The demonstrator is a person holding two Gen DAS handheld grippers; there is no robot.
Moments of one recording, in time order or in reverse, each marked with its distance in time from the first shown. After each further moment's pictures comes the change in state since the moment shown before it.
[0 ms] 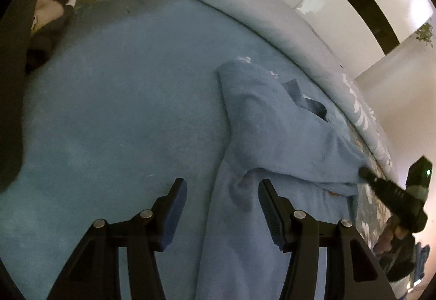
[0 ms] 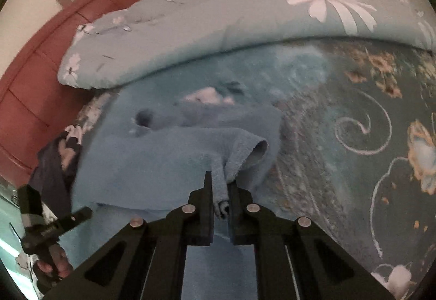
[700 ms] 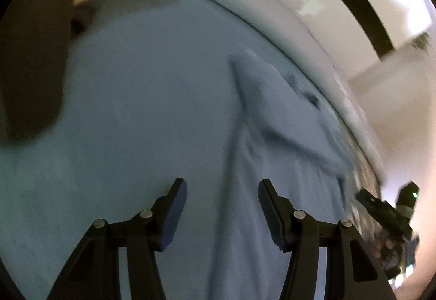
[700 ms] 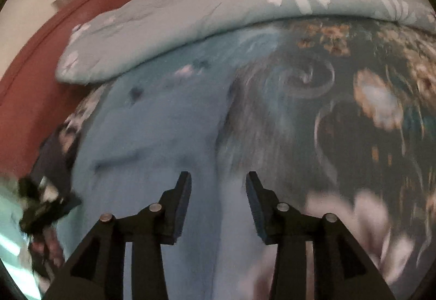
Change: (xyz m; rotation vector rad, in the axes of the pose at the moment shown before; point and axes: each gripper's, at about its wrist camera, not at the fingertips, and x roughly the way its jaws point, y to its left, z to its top) left arm -0.035 0.019 -0.049 0.031 0.056 -0.101; right arm -0.067 -0.030 -0.071 0.023 0.031 0.011
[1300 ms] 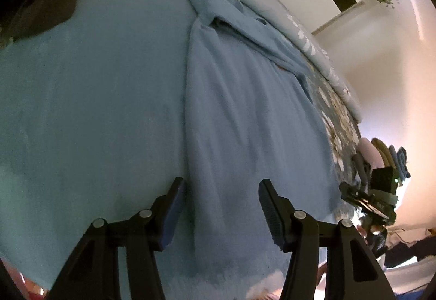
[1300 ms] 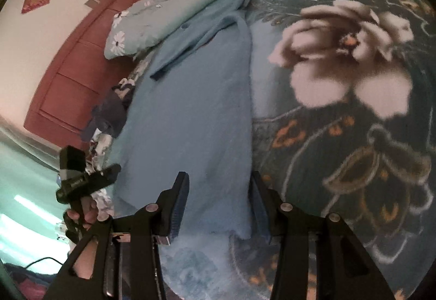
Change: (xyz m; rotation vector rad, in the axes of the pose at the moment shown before) left arm -0.044 -0.004 -0.113 0.122 0.148 -0.110; right arm -0.056 -0.002 -0.175 0.114 0.059 0.276
